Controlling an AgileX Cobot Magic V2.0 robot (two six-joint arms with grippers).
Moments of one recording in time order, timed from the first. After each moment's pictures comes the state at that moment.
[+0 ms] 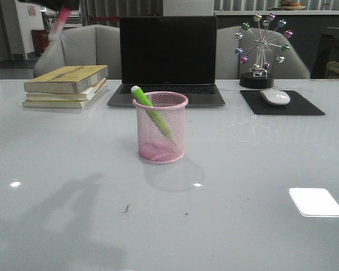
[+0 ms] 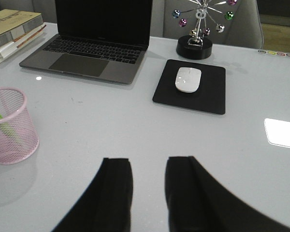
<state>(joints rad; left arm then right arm) -0.31 1.70 -1.39 -0.19 0.17 0.07 -0.14 0.72 -0.46 1.11 0.27 -1.15</state>
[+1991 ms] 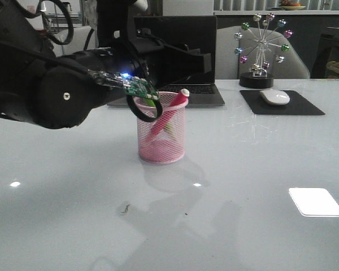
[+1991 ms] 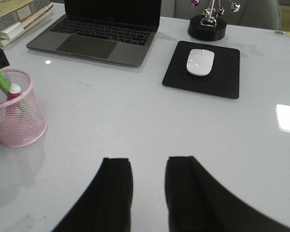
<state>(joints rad) -0.72 1.97 -0.99 -0.12 -0.97 -0.12 -0.14 0.76 -0.46 1.10 0.30 -1.15</state>
